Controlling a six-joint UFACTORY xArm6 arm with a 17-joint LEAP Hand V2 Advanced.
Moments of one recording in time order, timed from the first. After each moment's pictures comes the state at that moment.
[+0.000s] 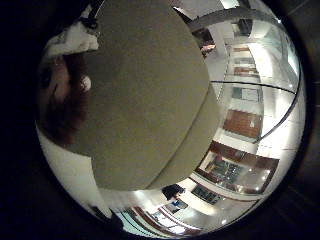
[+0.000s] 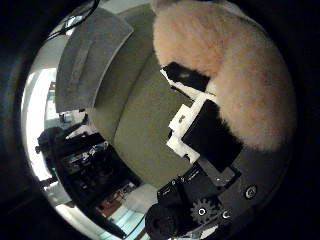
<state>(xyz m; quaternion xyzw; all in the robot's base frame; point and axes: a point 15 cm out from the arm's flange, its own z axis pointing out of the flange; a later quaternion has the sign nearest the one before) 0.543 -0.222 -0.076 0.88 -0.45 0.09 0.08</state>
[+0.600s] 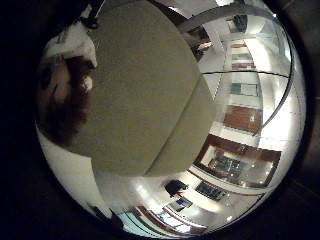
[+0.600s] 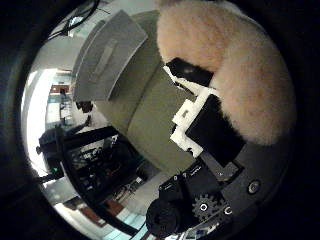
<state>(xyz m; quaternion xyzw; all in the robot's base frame) 0.502 -0.214 -0.008 0.88 -0.46 0.10 0.07</state>
